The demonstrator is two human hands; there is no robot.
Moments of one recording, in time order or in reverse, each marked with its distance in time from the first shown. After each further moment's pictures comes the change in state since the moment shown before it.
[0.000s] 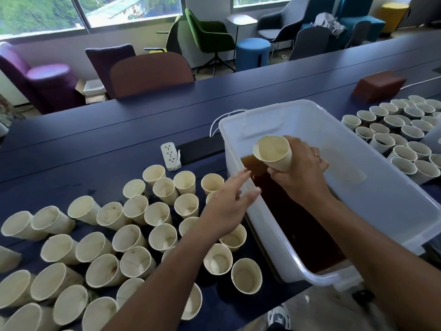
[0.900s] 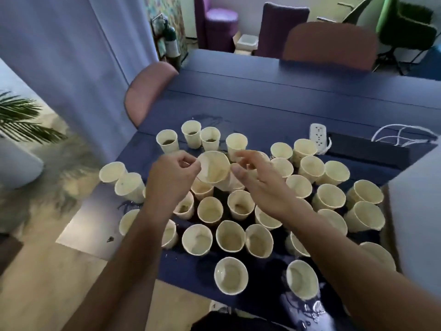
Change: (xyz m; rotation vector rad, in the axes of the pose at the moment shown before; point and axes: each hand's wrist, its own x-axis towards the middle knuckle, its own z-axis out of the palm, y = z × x) left_hand -0.248 -0.165 -0.231 0.059 0.987 -0.610; right_hand -0.136 -0.294 0.173 0.542 -0.951 -0.377
